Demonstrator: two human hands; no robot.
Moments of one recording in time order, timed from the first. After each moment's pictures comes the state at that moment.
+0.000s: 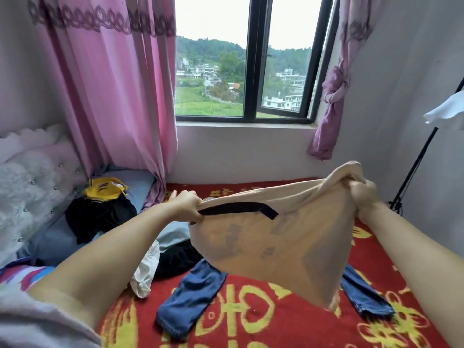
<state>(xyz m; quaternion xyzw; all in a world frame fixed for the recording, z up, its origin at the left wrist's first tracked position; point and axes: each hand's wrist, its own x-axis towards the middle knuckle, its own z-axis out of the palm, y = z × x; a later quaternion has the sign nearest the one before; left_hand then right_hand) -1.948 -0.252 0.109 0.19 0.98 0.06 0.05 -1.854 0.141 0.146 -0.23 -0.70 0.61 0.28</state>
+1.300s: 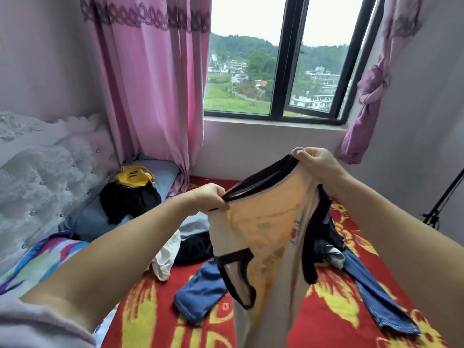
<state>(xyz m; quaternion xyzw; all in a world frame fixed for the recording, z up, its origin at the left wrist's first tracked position) -1.901 -0.258 0.134 0.13 0.90 0.40 0.13 -1.873 0.003 0.207 0.04 -0.83 0.54 0.14</state>
